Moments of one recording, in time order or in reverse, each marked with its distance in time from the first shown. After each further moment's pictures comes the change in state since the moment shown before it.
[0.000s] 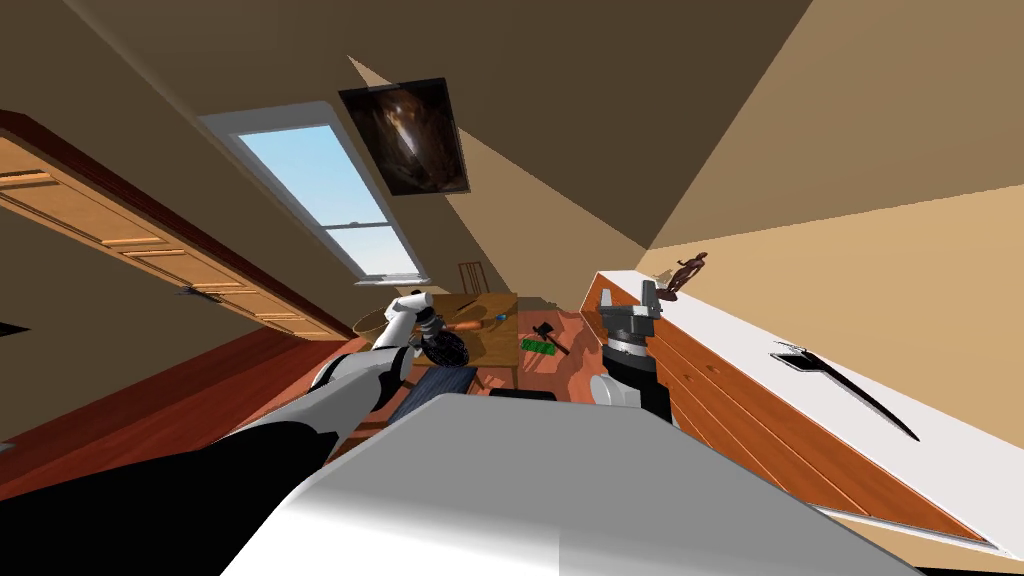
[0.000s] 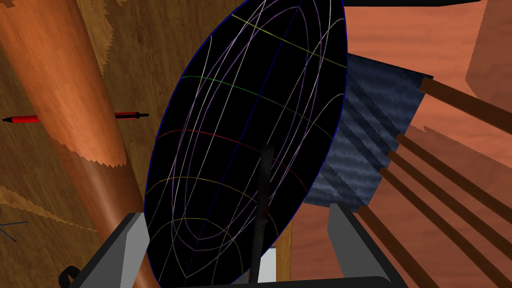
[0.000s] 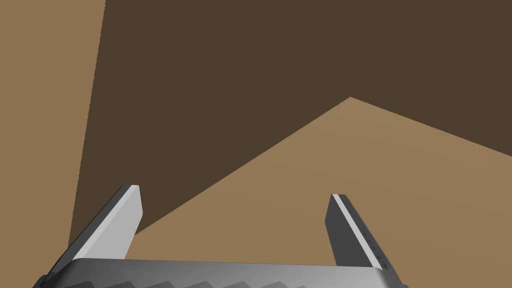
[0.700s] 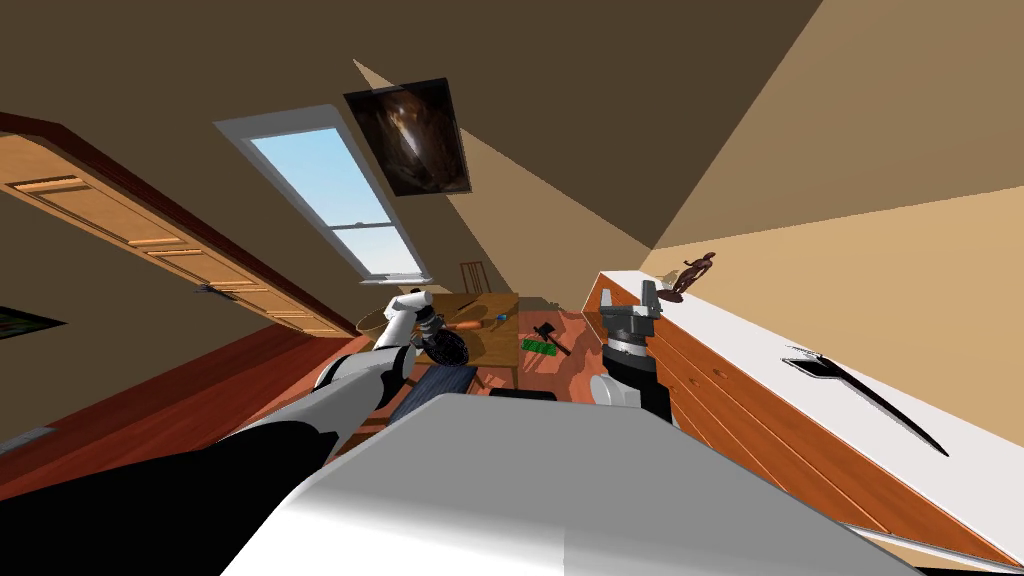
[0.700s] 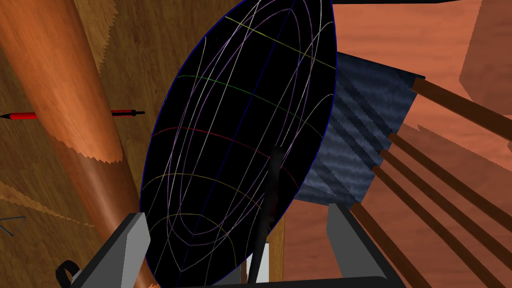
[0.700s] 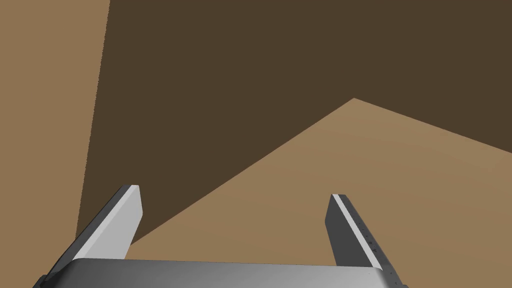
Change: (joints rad) left arm -0.005 -0.019 0.046 -0.033 -0.050 0.041 -0.022; right arm 0.000 0.000 0.000 0.000 0.000 0.000 0.000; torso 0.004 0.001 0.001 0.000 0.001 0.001
